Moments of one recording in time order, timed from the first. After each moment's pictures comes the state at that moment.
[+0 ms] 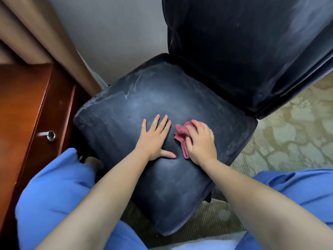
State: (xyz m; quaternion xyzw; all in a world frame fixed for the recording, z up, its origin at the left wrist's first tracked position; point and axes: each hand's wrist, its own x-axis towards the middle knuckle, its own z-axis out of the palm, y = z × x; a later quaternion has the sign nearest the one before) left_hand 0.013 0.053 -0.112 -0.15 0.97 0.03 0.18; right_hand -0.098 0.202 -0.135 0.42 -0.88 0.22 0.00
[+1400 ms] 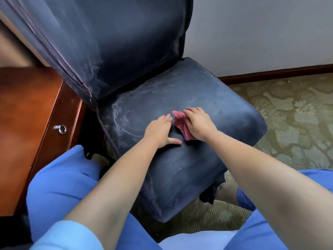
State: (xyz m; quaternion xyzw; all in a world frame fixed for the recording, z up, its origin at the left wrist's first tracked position) left_hand -0.005 0.075 -0.083 -0.22 0.96 0.12 0.14; right_hand -0.136 0.182 -0.096 0.50 -0.85 0.15 -0.11
